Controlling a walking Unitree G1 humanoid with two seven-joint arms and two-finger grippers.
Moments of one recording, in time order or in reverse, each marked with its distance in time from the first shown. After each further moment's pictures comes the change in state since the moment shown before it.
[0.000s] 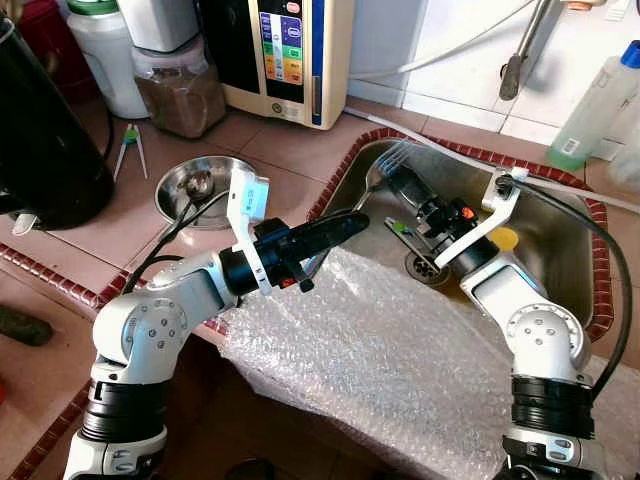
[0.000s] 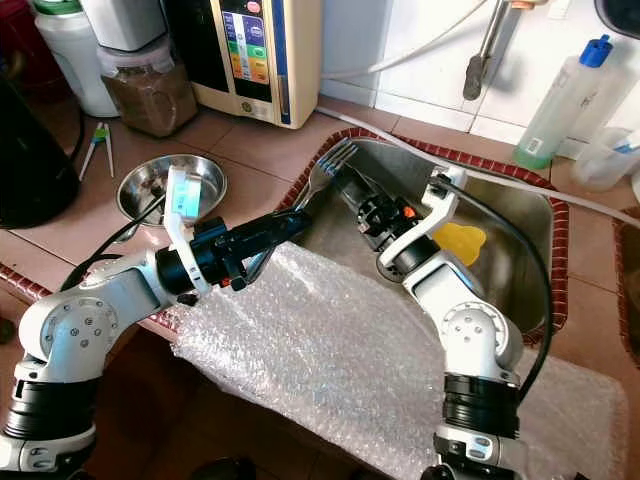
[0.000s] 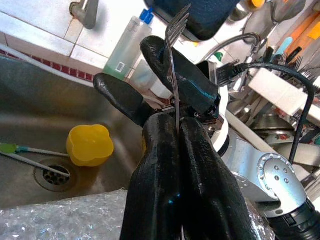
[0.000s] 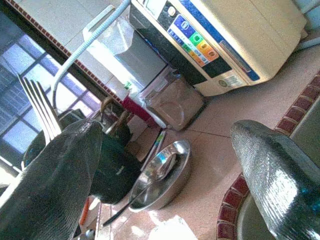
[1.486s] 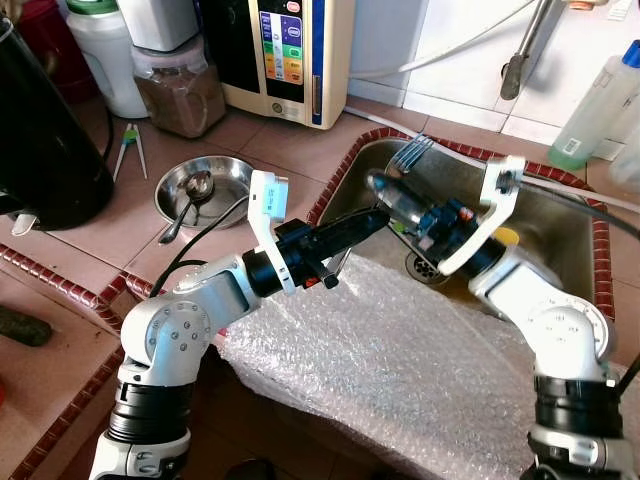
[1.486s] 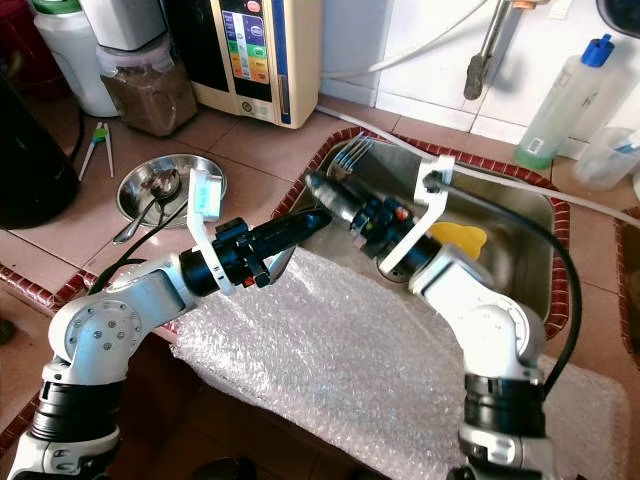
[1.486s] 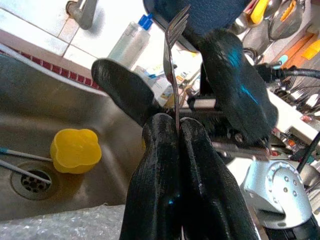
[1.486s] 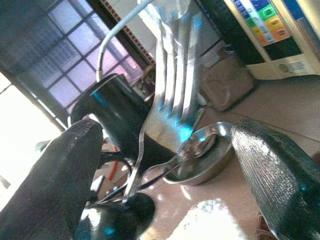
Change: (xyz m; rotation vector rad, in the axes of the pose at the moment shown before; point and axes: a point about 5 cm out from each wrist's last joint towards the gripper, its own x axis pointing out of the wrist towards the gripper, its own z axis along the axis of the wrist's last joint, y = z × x) left arm 0.017 -0.005 -0.009 -0.081 -0.041 -0.001; right arm 0.000 0.020 0.008 -0.076 0.138 0.190
